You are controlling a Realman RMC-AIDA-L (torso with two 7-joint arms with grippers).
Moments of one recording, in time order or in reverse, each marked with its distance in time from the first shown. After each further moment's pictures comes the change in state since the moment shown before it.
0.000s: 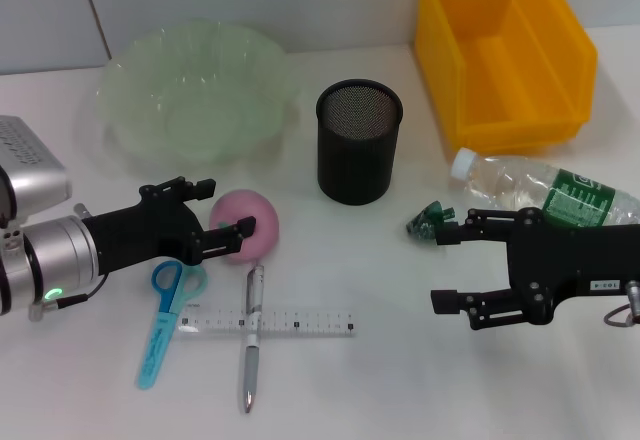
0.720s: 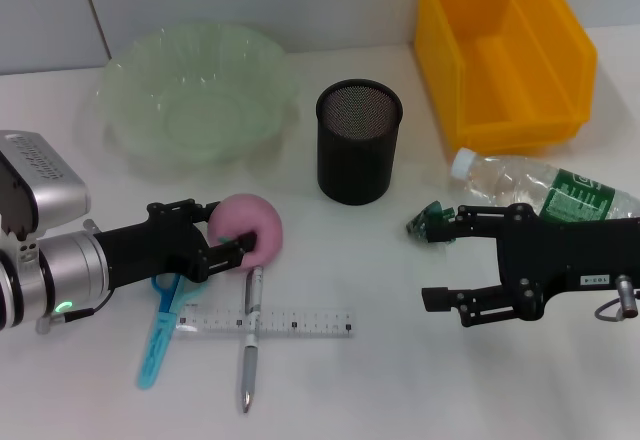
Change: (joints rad) left arm -0.011 -0.001 0.045 -0.048 -0.010 -0.055 0.010; right arm 0.019 0.002 -0.014 0.004 0.000 0.009 0.001
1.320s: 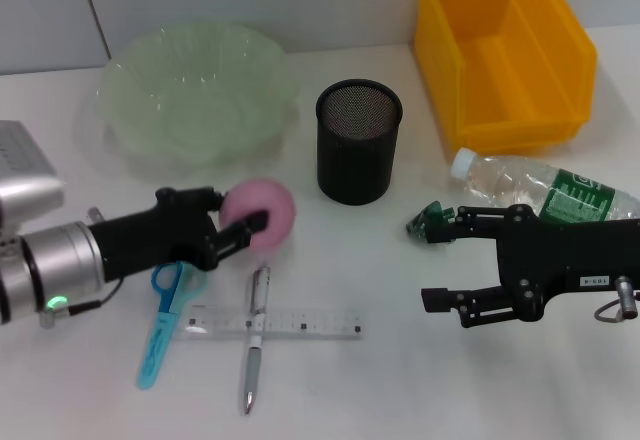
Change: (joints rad) left arm 0.024 0.006 -0.008 0.032 -0.065 0.169 0.000; right arm -0.002 0.001 0.000 0.001 0.001 0.000 0.001
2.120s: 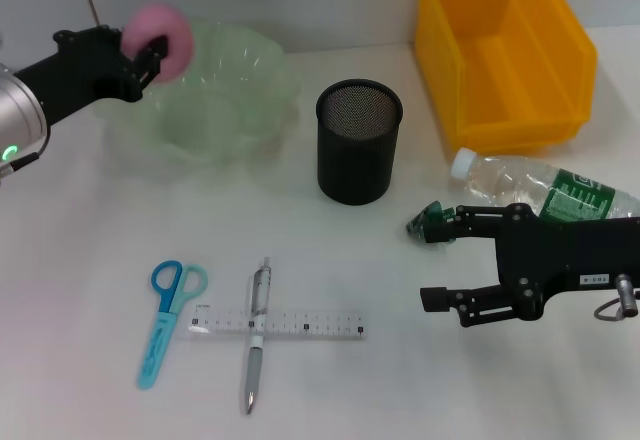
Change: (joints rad) left arm -0.046 0.002 0.010 0.219 -0.201 -0.355 -0.019; right arm 0.005 0.000 0.000 -0.004 0.000 -0.009 0.015
